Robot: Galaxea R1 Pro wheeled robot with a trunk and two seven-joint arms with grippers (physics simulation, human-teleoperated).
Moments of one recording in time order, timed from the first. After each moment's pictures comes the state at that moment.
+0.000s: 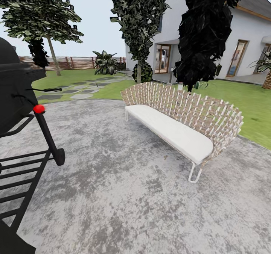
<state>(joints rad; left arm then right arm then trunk) -0.20 0.11 0.00 -0.32 0.07 -0.22 0.00 -0.02 0.00 0.00 -0.60 0.01 -0.29 0.00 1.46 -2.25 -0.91</state>
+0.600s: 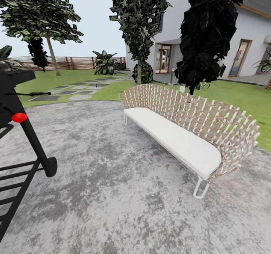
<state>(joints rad) -0.20 0.11 0.00 -0.32 0.07 -0.22 0.00 -0.02 0.00 0.00 -0.60 0.01 -0.29 0.00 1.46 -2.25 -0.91</state>
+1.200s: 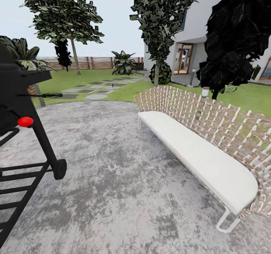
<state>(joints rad) -0.20 0.11 0.00 -0.32 0.08 -0.23 0.01 -0.02 0.00 0.00 -0.60 0.01 -0.32 0.00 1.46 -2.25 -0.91</state>
